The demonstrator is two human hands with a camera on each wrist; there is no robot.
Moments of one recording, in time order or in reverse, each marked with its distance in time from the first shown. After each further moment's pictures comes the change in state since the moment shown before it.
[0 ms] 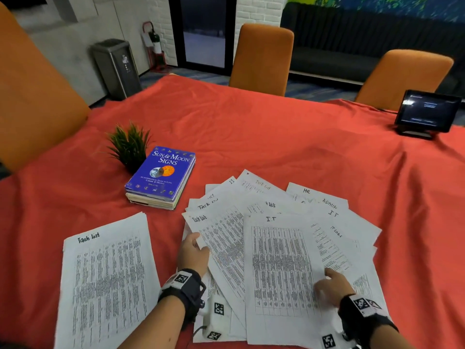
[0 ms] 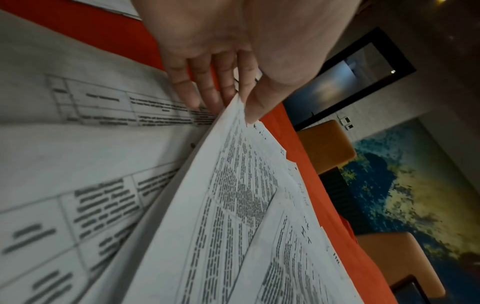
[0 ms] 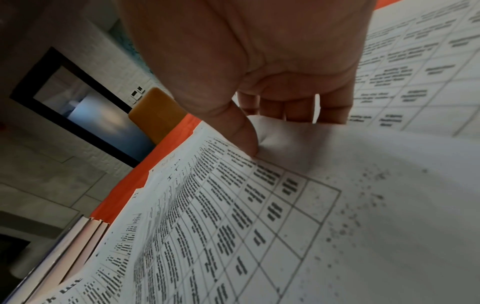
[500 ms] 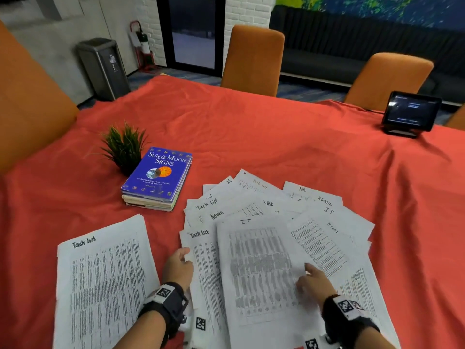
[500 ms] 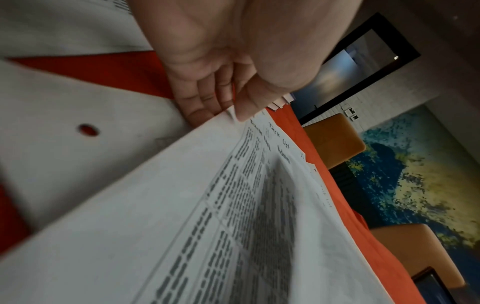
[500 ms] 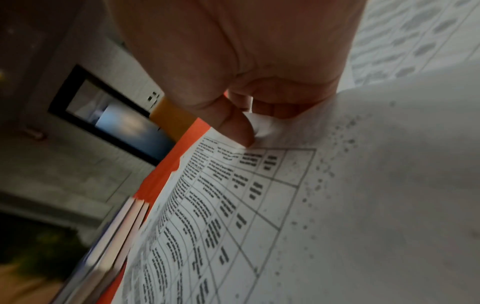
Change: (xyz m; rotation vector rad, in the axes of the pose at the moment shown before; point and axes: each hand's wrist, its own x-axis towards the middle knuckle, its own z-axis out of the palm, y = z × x) left_hand 0.001 -0.032 -0.039 0.074 -0.126 -0.023; right_hand -0.057 -0.031 0.038 0.034 -0.042 -0.040
